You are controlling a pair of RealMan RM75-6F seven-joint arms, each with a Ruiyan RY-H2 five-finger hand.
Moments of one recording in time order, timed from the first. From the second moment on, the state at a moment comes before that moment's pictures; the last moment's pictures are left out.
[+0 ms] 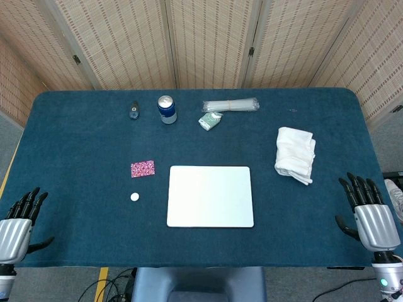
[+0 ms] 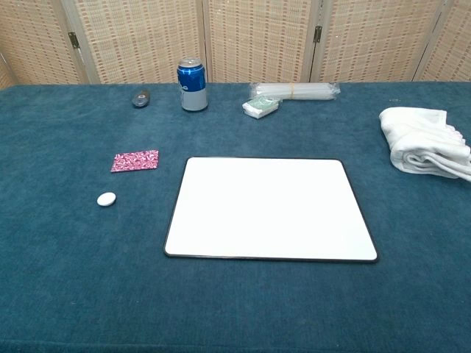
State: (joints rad) left arm -0.08 -1.14 -0.01 -1.58 1.54 1.50 0.10; right arm 0.07 -1.11 0.05 -1.65 -1.54 1.51 -0.13
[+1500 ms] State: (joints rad) left arm -0.35 -1.39 -0.23 -1.88 1.07 1.19 0.59; right arm 0.02 -1.00 -0.07 -1.60 -1.87 1.74 0.17
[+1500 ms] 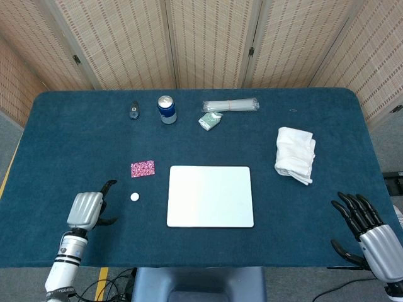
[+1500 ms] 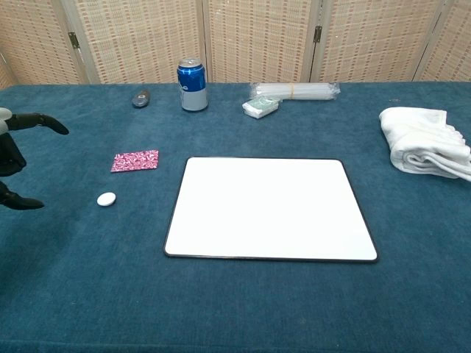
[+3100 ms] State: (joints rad) left arm -0.81 -1.72 -0.47 -1.38 0.39 1.10 0.81; right arm 0.06 -1.00 -0.07 -1.61 -1.83 1.62 0.18
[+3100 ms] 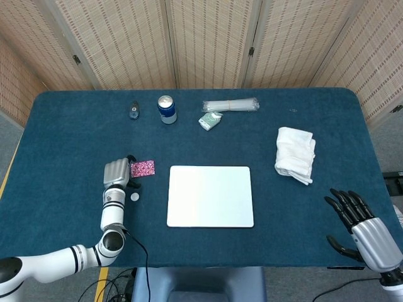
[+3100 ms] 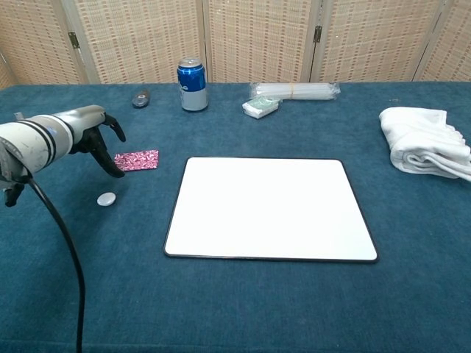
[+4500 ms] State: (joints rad) left arm -0.94 -1.73 -0.39 -1.12 0.29 0.88 0.66; right arm 0.09 -1.00 -0.05 -1.62 -1.77 1.56 0.16
